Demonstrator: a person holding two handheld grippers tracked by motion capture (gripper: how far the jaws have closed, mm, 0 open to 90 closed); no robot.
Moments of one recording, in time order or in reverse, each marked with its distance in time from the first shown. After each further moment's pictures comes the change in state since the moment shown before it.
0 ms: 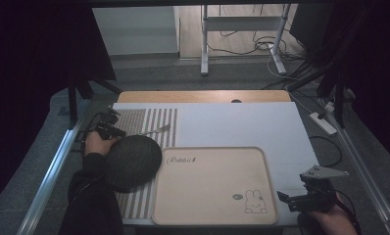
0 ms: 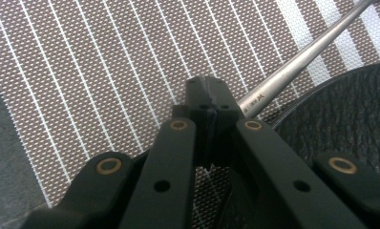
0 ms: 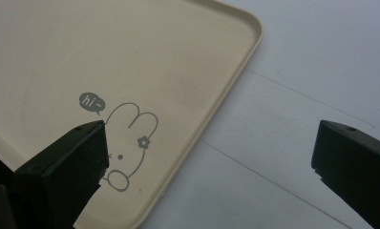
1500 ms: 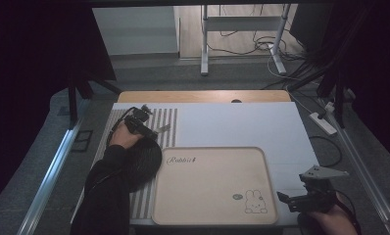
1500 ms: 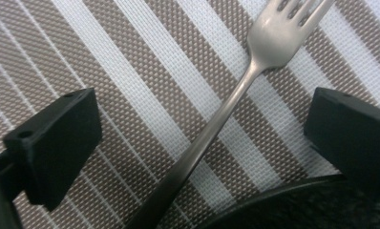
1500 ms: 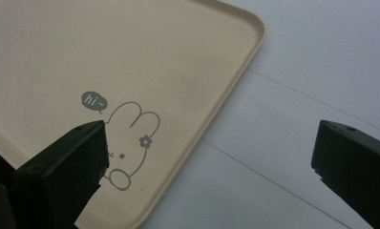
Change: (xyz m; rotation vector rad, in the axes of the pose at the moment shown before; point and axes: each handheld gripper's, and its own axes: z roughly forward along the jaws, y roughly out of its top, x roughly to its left) left arm -0.072 0.056 0.043 0.109 0.010 0.266; right arm 0.000 0.000 0.000 0.004 0.007 -0.006
